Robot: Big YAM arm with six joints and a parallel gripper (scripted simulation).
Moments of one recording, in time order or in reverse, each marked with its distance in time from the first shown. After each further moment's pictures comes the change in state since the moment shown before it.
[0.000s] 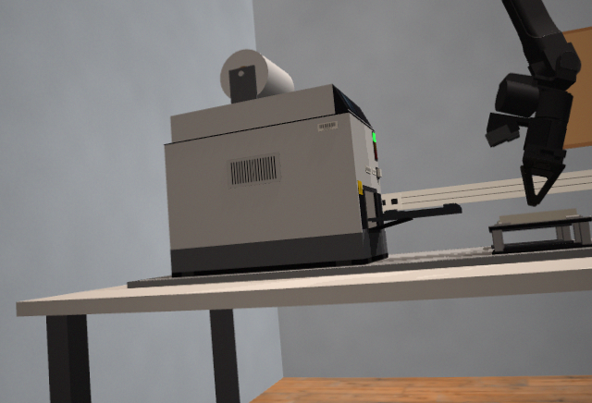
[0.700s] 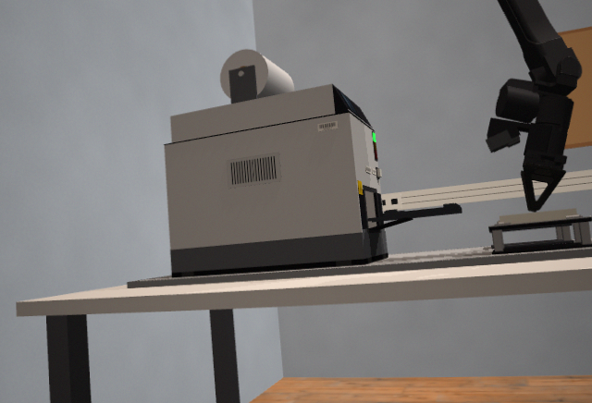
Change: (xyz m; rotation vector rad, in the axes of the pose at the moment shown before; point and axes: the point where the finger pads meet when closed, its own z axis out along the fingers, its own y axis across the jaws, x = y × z) arm 0.002 0.000 0.010 -0.001 -0.003 0.001
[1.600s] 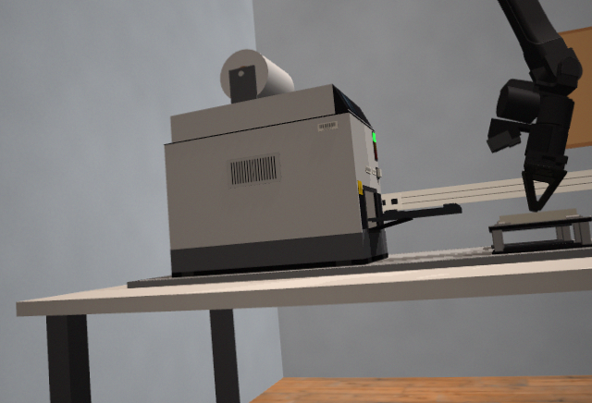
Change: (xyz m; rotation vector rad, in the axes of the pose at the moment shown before) arm 0.002 -0.001 0.000 0.002 0.006 0.000
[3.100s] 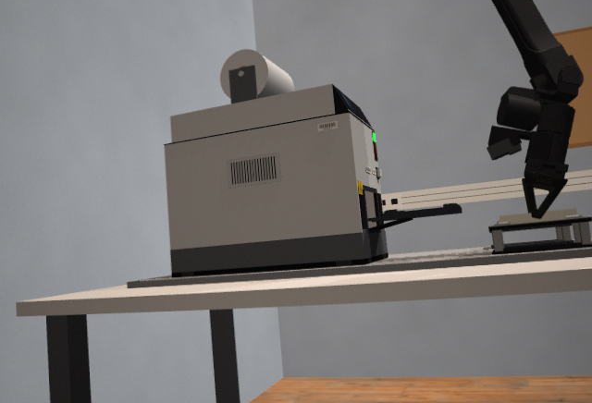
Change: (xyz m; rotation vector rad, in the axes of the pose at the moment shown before) arm 0.003 0.001 0.014 -0.001 -0.004 -0.001
